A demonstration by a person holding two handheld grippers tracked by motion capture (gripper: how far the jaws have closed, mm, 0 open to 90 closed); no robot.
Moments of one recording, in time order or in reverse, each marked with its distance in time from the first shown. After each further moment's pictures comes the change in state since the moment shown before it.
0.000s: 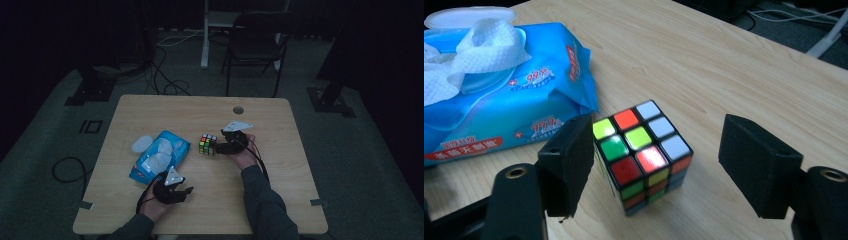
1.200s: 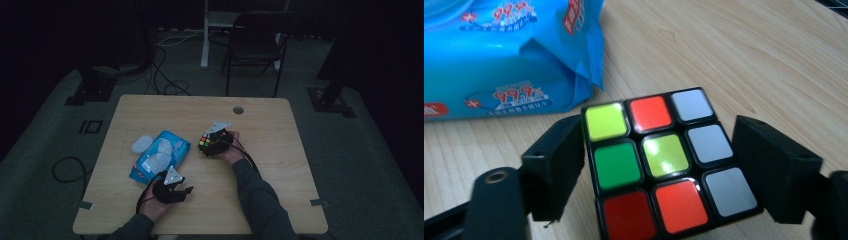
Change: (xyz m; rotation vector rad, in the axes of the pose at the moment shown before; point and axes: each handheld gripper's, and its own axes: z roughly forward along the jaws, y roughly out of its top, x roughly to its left) left arm 0.002 0.000 0.000 -0.003 -0.008 -0.013; right arm 0.002 -0.005 0.067 0.139 0.070 -0.164
